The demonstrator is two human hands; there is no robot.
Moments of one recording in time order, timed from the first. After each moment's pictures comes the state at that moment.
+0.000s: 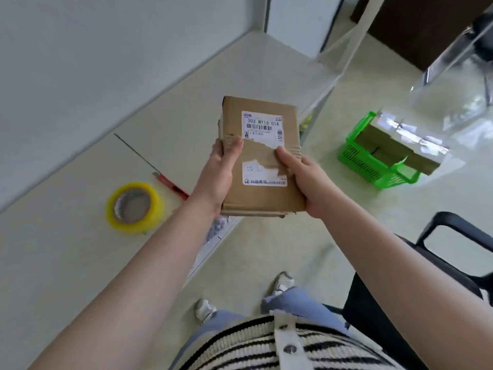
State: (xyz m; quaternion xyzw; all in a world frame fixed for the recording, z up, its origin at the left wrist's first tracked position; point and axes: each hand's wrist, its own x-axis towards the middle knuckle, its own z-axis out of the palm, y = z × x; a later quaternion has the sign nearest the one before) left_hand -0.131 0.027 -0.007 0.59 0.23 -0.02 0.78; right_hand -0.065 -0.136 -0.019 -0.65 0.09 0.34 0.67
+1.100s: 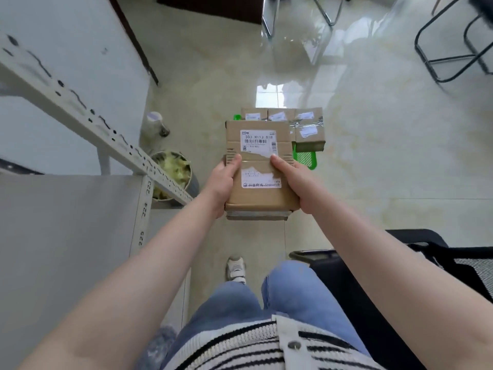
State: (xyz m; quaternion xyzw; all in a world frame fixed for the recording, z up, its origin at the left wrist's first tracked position) left_hand 0.378 -0.331 -0.100 0.64 0.13 -0.34 0.67; right_hand 0.326 -0.490 -0.095 -0.61 0.36 0.14 0.69
